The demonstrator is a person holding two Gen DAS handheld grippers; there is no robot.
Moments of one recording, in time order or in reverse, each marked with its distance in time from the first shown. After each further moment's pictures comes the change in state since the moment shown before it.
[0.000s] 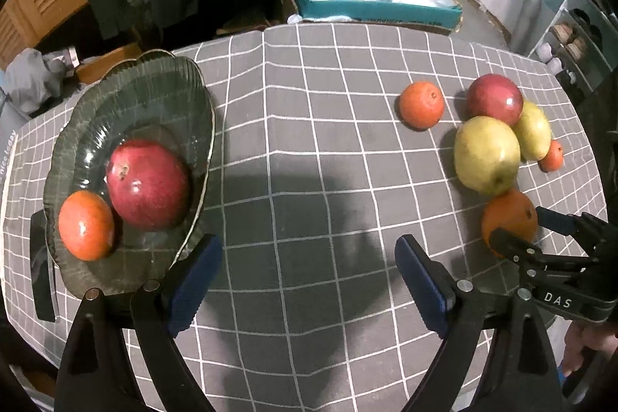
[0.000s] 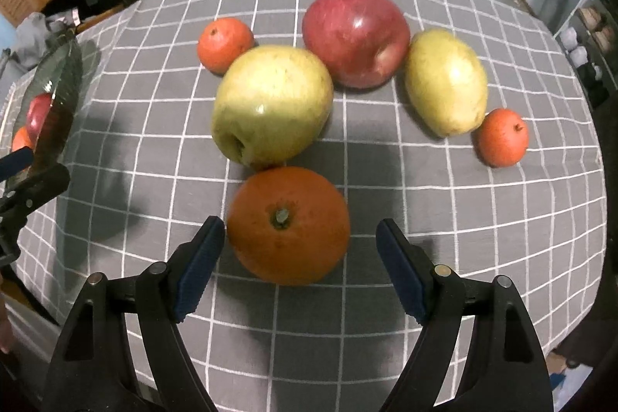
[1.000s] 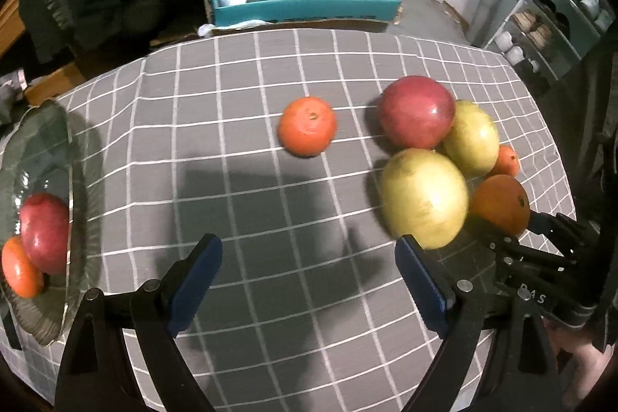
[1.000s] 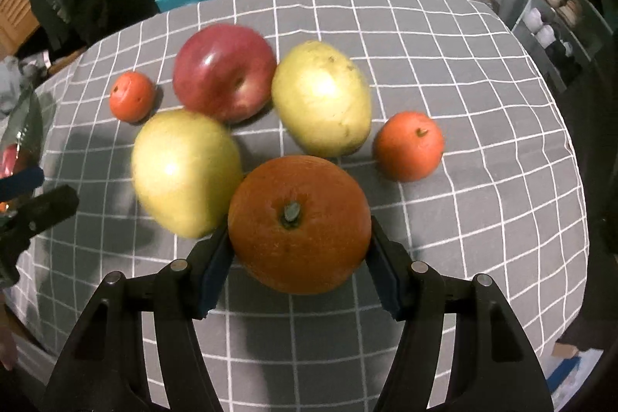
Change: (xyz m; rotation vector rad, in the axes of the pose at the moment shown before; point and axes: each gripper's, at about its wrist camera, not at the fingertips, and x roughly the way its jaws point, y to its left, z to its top) left arm 0.020 -0.085 0.034 0.069 0.013 -0.154; right arm -0.015 -0.089 0.006 0.100 -0.107 -0.054
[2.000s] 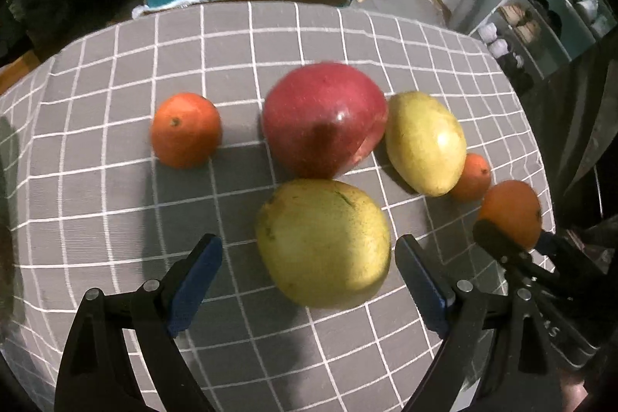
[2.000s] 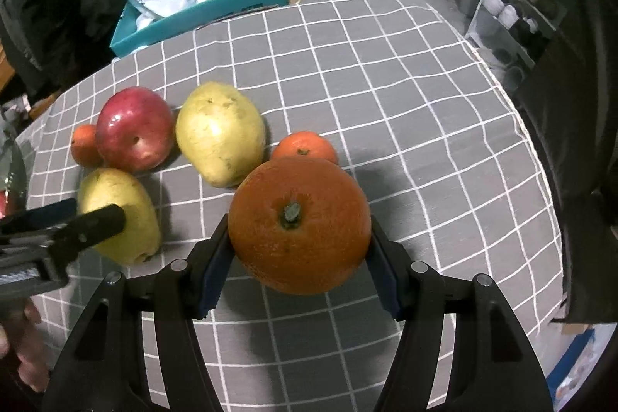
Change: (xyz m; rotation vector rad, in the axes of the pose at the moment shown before) left arm 0.049 -0.058 0.021 -0.029 0.086 -0.106; right arm -0.015 -0.045 0.004 0.119 -0.053 -0.069
